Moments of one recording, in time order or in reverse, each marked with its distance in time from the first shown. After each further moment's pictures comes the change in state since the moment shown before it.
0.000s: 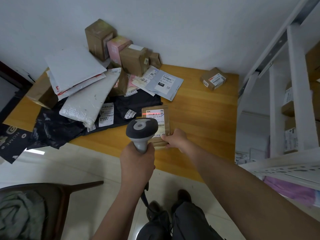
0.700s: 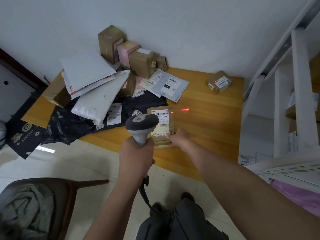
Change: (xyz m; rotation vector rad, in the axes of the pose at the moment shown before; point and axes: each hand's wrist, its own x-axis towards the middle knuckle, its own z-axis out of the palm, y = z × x) left_hand -0.016 0.018 -0.016 -0.026 0.023 -0.020; right_hand -0.007 -0.003 0.002 -0.081 0.044 -0.031
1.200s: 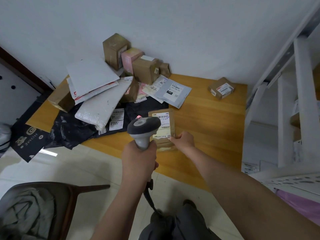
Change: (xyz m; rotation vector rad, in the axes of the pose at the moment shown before) left_hand 0.003 0.003 0.004 -0.095 0.002 -0.025; right_hand 0.013 0.008 -0.005 0.002 0.148 -0.094
